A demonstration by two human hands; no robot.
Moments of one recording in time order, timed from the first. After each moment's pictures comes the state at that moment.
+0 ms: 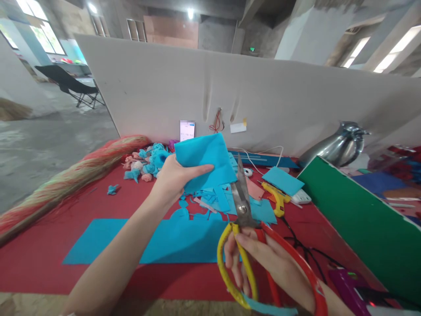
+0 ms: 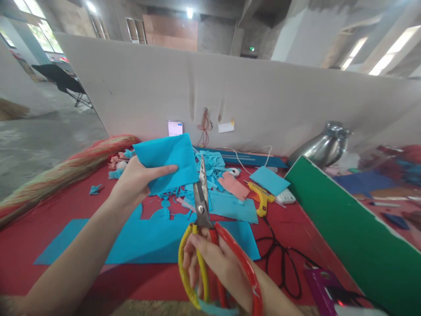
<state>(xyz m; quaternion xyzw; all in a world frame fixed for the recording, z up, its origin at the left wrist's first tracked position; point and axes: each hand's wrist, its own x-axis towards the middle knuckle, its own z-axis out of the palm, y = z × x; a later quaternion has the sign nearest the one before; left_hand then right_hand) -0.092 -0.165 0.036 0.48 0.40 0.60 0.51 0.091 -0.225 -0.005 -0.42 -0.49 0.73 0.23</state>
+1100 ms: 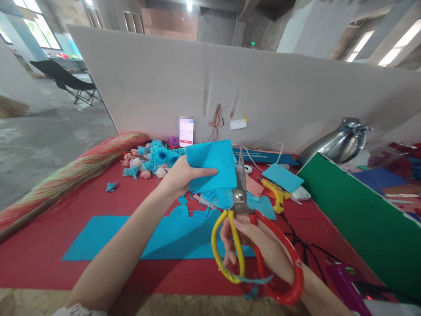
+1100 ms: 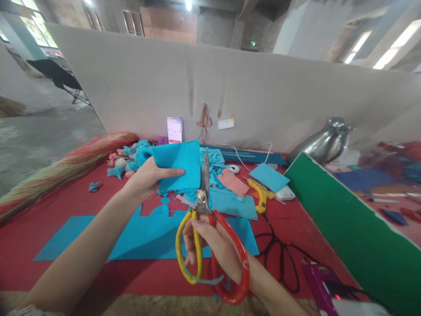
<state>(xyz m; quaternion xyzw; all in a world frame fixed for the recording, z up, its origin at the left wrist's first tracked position) -0.087 -0.145 0.011 0.50 0.36 0.54 0.57 0.090 -0.213 -0.015 -0.35 -0.51 0.73 0.29</state>
